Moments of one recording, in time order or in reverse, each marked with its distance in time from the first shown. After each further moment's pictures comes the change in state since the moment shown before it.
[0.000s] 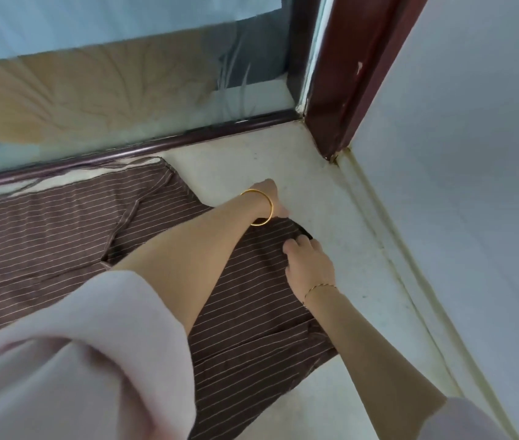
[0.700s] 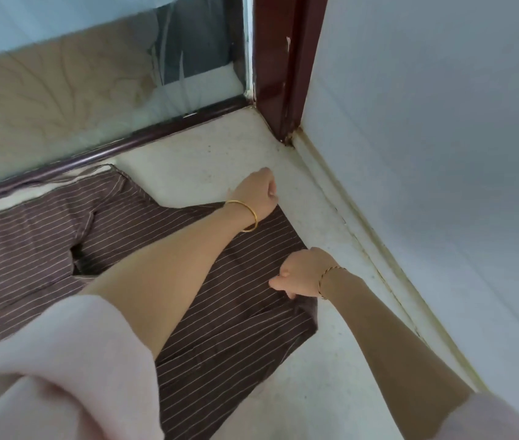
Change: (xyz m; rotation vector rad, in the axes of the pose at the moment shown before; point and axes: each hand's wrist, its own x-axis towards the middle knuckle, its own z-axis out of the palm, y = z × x) left_hand -0.002 0.043 0.041 -0.114 0.242 0.333; right_hand -0.027 0.056 -0.036 0.049 -0.535 -0.077
